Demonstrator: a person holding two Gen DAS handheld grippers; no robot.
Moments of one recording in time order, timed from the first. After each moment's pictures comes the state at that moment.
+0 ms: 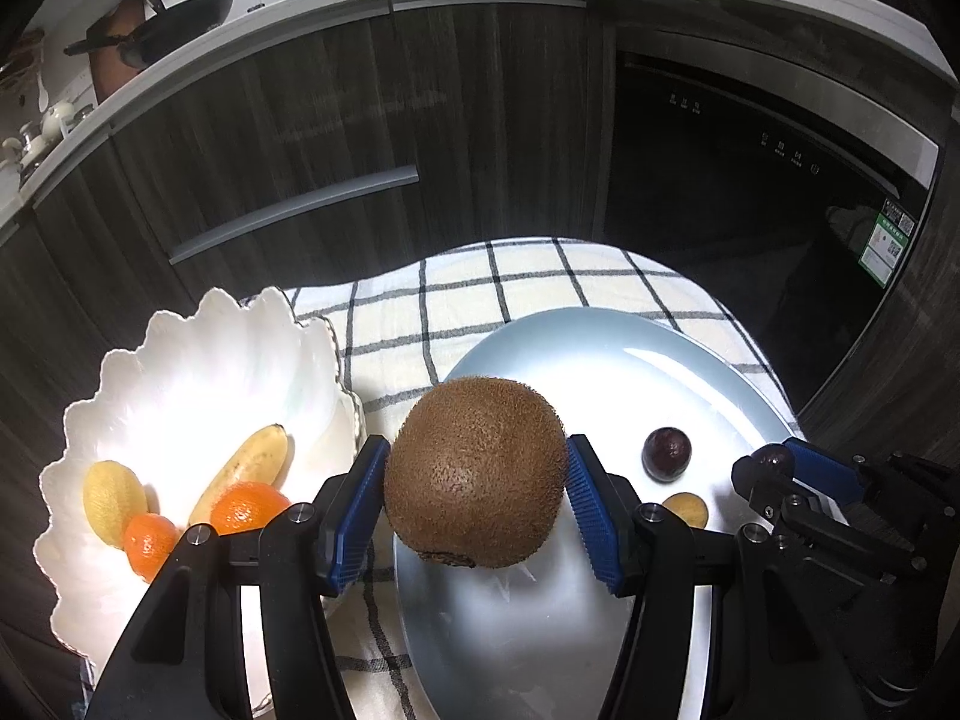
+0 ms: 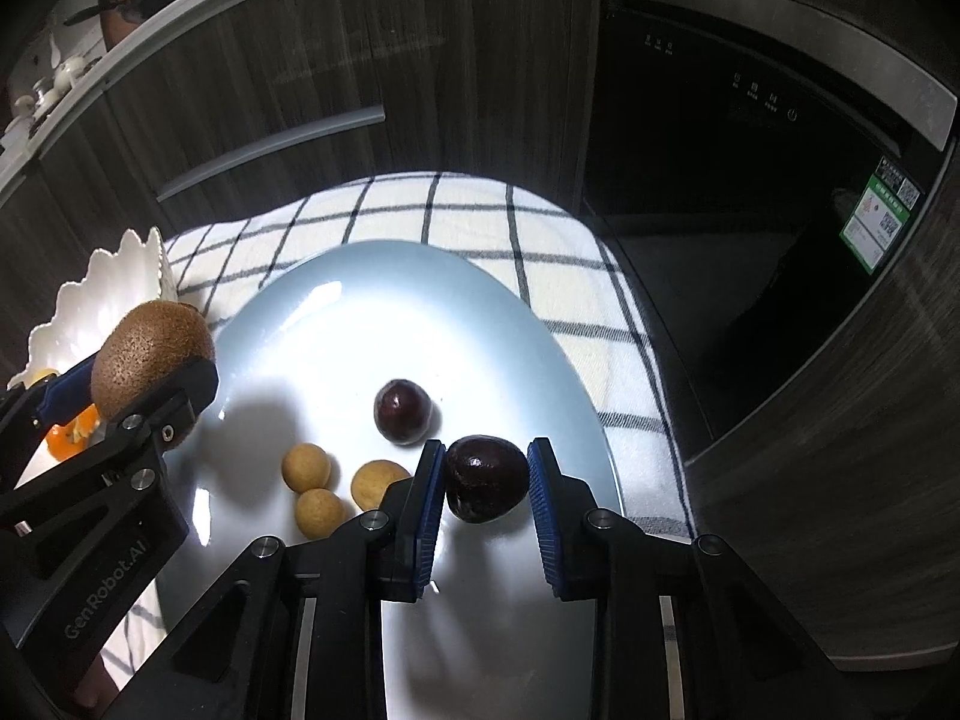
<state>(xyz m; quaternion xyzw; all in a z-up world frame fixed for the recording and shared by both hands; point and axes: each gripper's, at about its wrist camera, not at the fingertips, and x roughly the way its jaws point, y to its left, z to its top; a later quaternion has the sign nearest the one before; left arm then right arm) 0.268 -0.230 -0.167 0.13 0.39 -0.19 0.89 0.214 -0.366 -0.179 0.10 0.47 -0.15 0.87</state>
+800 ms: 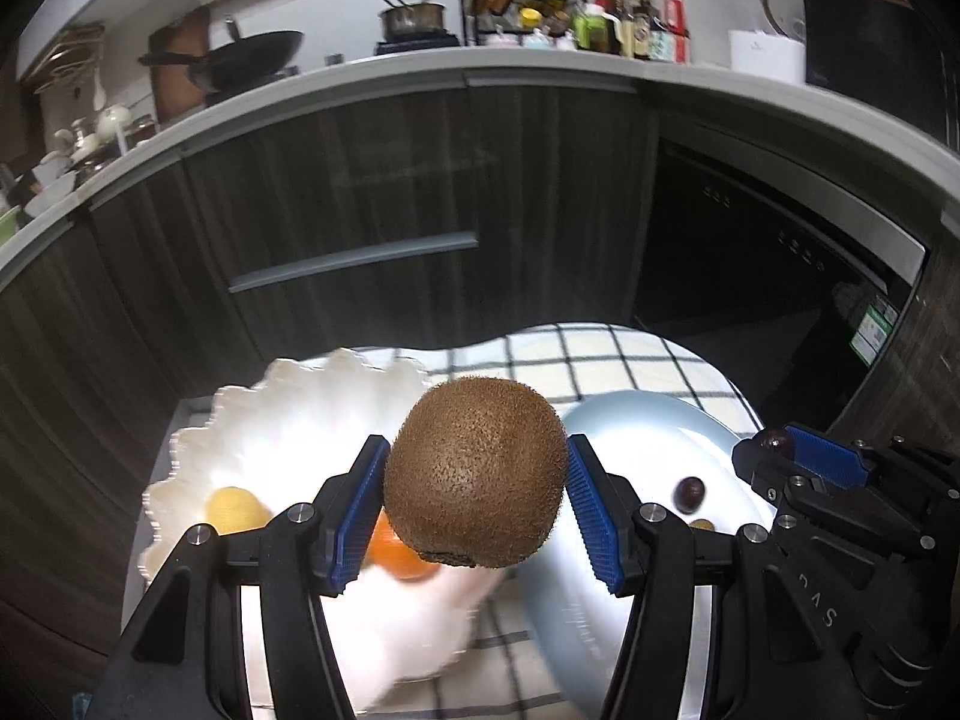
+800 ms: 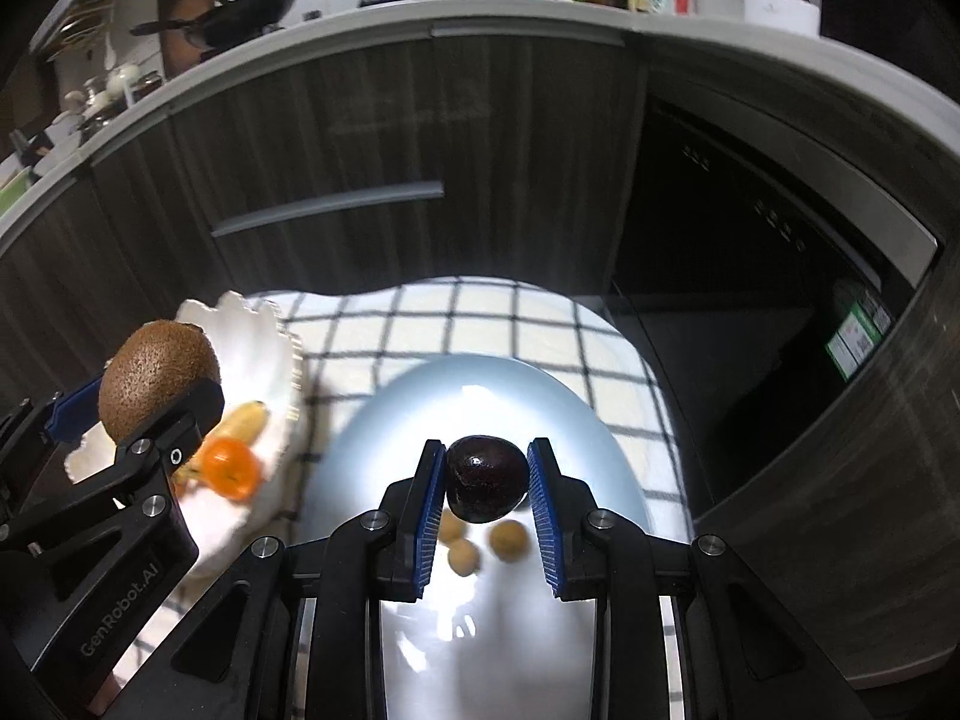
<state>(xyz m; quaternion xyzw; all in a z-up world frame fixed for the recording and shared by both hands) 0.256 -0.151 -0.086 0.08 0.34 -0.16 0.92 0.219 -0.296 -0.090 0.05 0.41 -0.12 0.90</state>
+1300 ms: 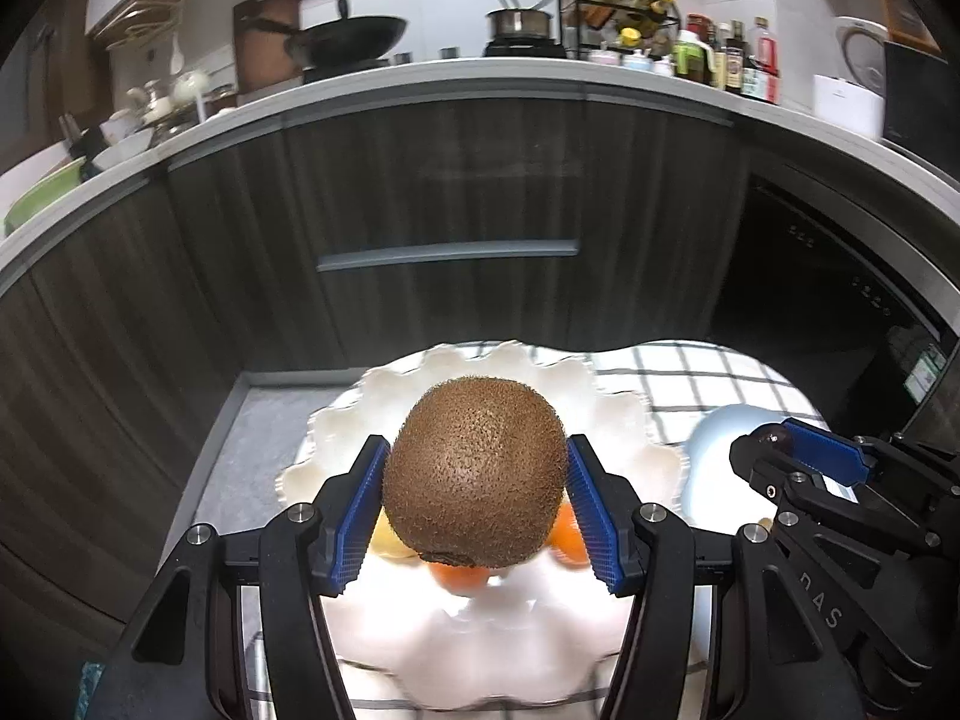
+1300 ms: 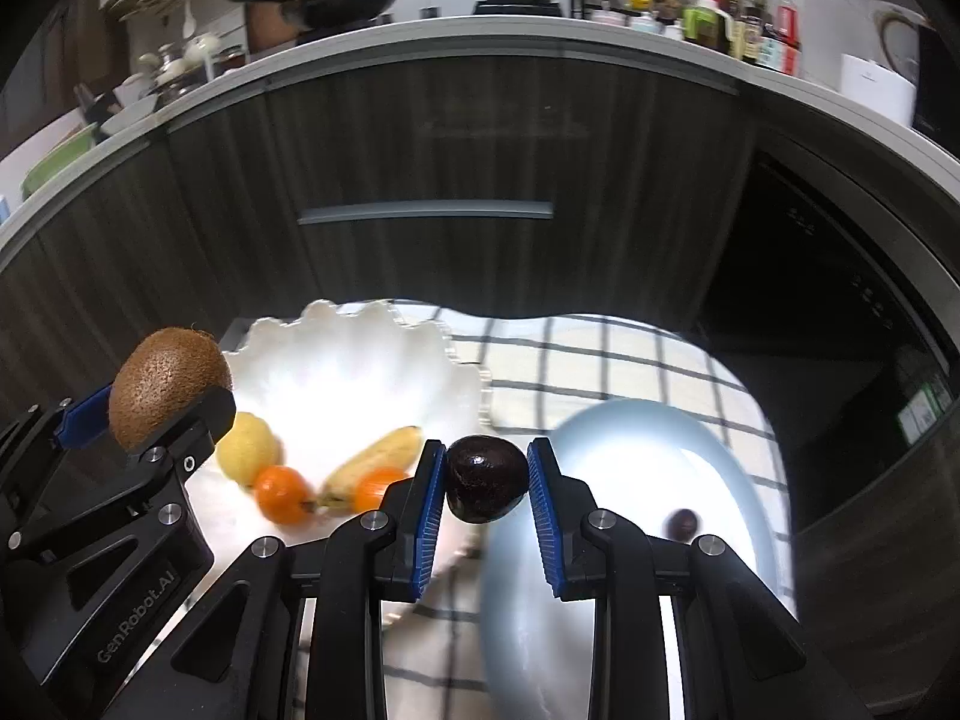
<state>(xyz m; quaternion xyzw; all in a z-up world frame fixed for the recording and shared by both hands) 0.275 -0.043 -0.080 0.06 0.34 -0.09 0.93 0.262 -0.191 -0.080 0.02 0.40 -0.04 0.91</state>
